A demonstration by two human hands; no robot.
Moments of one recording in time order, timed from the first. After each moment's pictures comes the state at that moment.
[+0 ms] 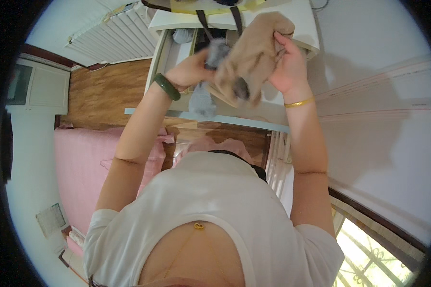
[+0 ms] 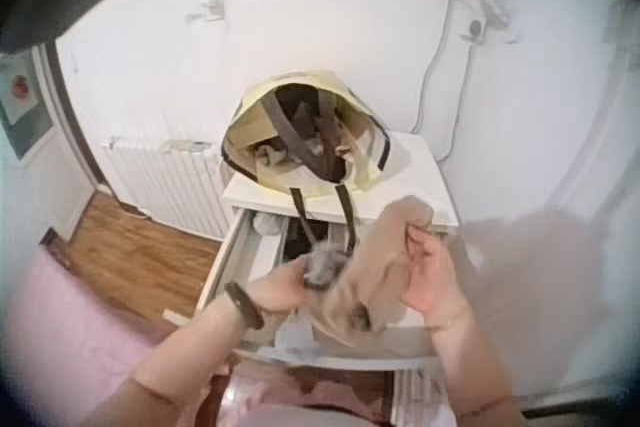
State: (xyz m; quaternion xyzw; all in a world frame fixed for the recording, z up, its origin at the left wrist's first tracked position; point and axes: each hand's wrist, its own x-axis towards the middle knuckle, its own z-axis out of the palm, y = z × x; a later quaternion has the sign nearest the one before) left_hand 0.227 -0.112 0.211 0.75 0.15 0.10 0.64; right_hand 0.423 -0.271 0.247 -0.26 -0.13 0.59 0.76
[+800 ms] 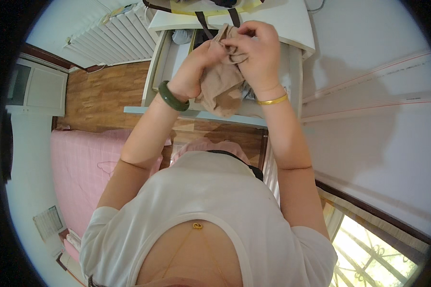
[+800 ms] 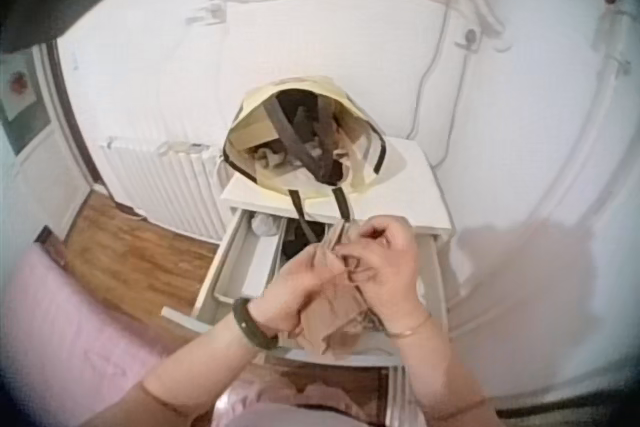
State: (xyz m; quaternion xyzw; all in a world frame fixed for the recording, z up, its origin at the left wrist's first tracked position) left_hand 0.232 -0.166 0.260 0.40 0.06 0.19 0.89; right_hand 0.375 -0.250 0.261 -0.60 -0.62 -0.21 0.46
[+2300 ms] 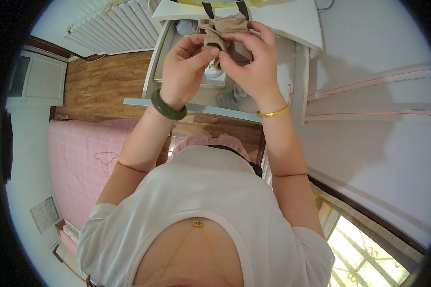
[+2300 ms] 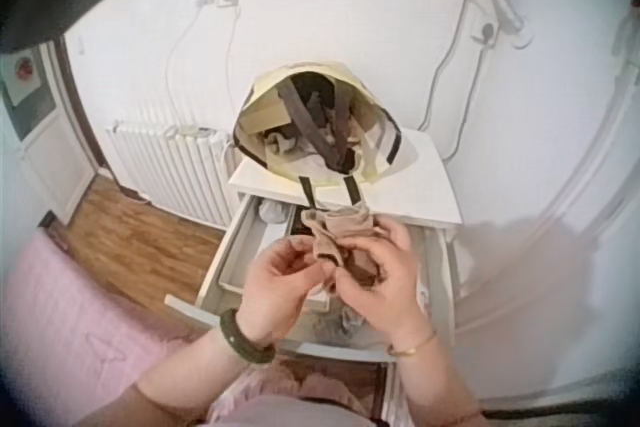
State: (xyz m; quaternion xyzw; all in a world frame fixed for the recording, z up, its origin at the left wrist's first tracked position) left_hand 0.208 -0.168 0.245 0.45 0.14 0.38 0.80; right_hand 0.345 -0.253 0.249 -0.60 -0.57 -0.04 0.57
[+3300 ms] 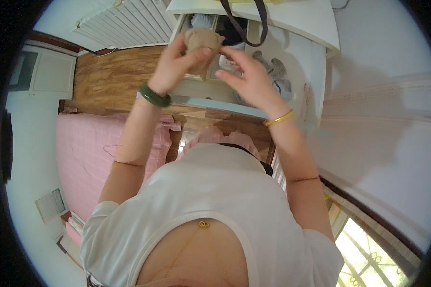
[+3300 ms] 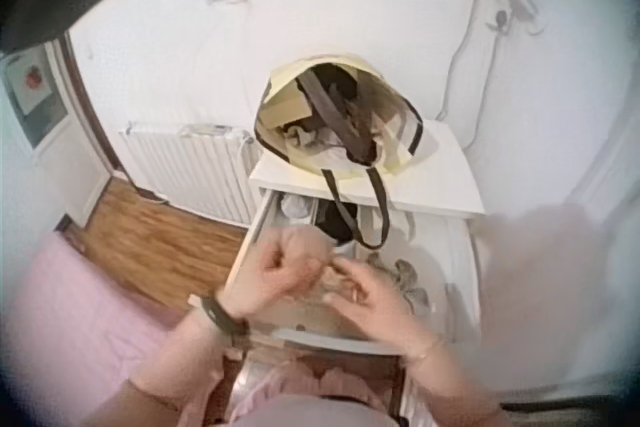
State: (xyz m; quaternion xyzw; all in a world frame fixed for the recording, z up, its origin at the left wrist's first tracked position) left_hand 0.159 -0.118 0.242 0.73 0.22 0.28 0.59; right_hand 0.319 -0.254 0.218 -0.59 -0.57 0.26 0.51
